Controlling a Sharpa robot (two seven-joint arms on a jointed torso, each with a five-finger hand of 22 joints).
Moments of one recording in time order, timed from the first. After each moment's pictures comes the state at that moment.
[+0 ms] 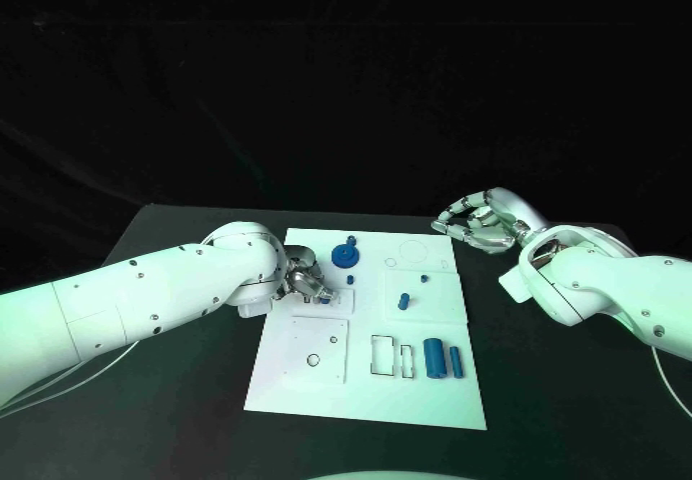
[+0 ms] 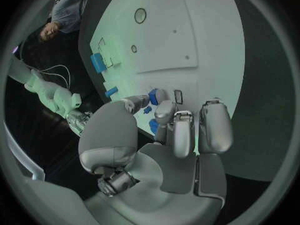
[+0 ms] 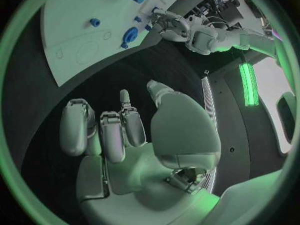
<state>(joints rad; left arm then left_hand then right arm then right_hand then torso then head) 1.21 -0.66 -0.02 1.38 -1.13 0.21 -0.53 0.95 -0.19 0.53 0.29 0.36 0.83 0.02 0.93 0.66 1.31 -0.04 1.24 0.99 1.47 -0.10 1.57 1.31 0.08 1.46 0.01 1.36 1.15 1.27 -0.93 -0.13 1.55 -0.87 -0.54 0.03 1.16 -0.16 0.29 0.28 0.22 0.86 0.15 0.30 0.41 1.43 0.07 1.40 1.31 1.46 0.00 1.52 1.31 0.05 1.41 0.10 1.29 1.31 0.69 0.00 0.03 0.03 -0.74</state>
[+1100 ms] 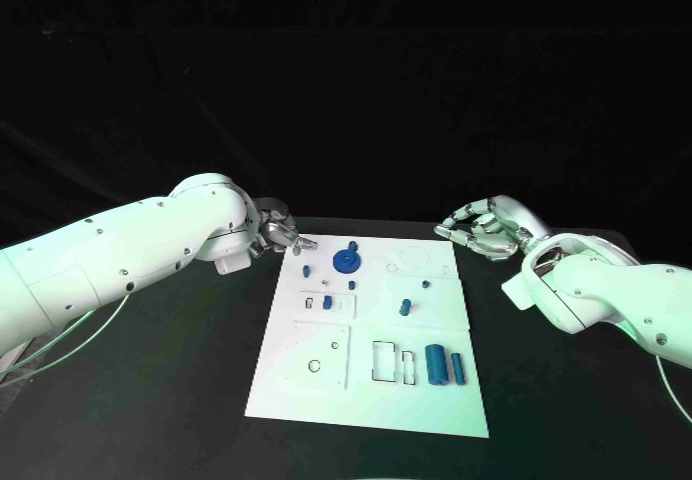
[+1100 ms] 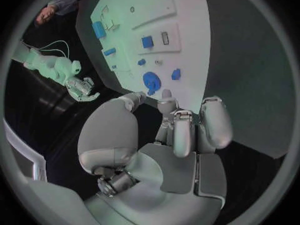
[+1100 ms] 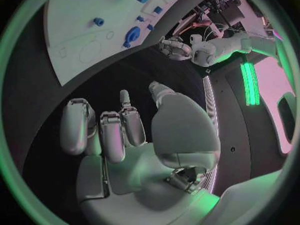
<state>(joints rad) 1.30 -0.69 0.07 1.29 -1.10 0.20 -0.53 0.99 -0.20 0.42 0.29 0.36 0.74 0.08 0.80 0.60 1.22 0.00 1.17 0.86 1.46 -0.07 1.56 1.31 0.08 1.45 0.02 1.34 1.12 1.27 -0.93 -0.13 1.55 -0.87 -0.55 0.03 1.13 -0.15 0.25 0.29 0.19 0.86 0.15 0.31 0.42 1.43 0.07 1.40 1.31 1.46 0.00 1.52 1.31 0.05 1.41 0.10 1.29 1.31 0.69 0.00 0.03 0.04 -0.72</state>
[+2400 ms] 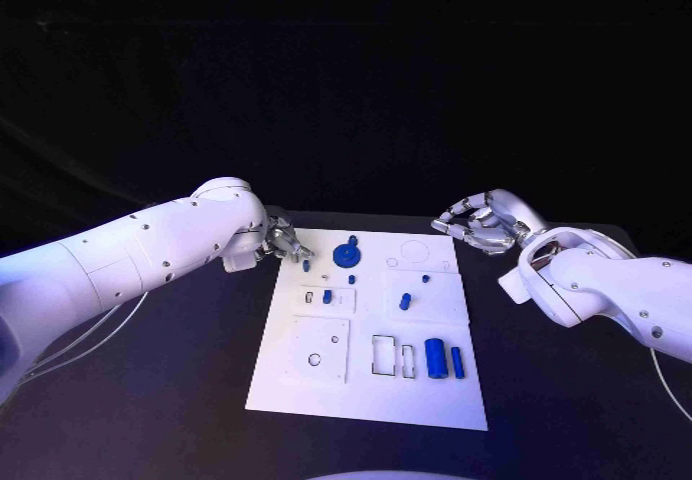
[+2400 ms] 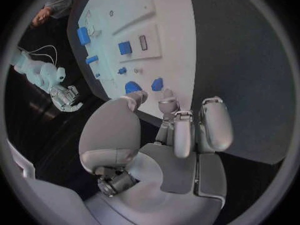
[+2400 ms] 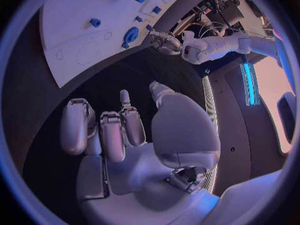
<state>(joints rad) 1.29 -0.57 0.01 1.08 -1.12 0.29 -0.51 1.03 -0.19 0.39 0.29 0.35 0.74 0.09 0.76 0.55 1.22 0.01 1.17 0.86 1.47 -0.06 1.56 1.31 0.08 1.46 0.03 1.34 1.14 1.27 -0.92 -0.13 1.54 -0.86 -0.55 0.03 1.13 -0.15 0.24 0.29 0.19 0.86 0.15 0.31 0.42 1.43 0.07 1.40 1.31 1.46 0.00 1.52 1.31 0.05 1.41 0.10 1.29 1.31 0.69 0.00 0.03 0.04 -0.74</state>
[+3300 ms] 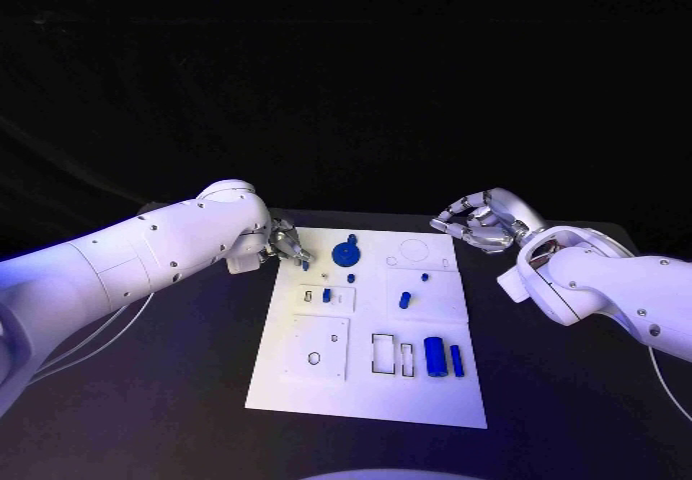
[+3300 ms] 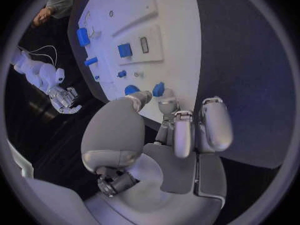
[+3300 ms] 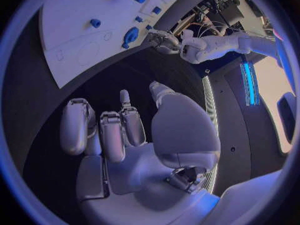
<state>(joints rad) 1.28 -0.54 0.01 1.05 -1.11 0.29 -0.51 1.12 -0.14 0.40 0.28 0.35 0.77 0.08 0.76 0.54 1.22 0.01 1.18 0.86 1.47 -0.06 1.56 1.31 0.08 1.46 0.04 1.34 1.14 1.27 -0.92 -0.13 1.54 -0.86 -0.55 0.03 1.13 -0.15 0.24 0.29 0.20 0.86 0.15 0.31 0.42 1.43 0.07 1.40 1.31 1.46 0.00 1.52 1.31 0.05 1.41 0.10 1.29 1.31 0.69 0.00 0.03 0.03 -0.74</state>
